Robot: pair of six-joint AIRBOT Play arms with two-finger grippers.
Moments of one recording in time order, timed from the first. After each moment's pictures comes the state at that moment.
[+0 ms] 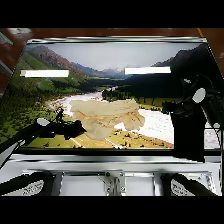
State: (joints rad) left arm -0.14 -1.29 0.52 0.52 -0.75 -1.37; right arm -0.07 -1.22 1.01 -1.41 1.13 1.56
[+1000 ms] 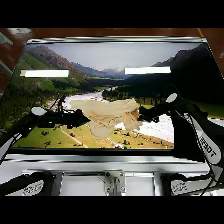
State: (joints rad) left arm -0.15 -1.27 0.69 0.46 -0.90 -1.29; right arm 0.04 -1.61 1.01 -0.90 1.06 1.41
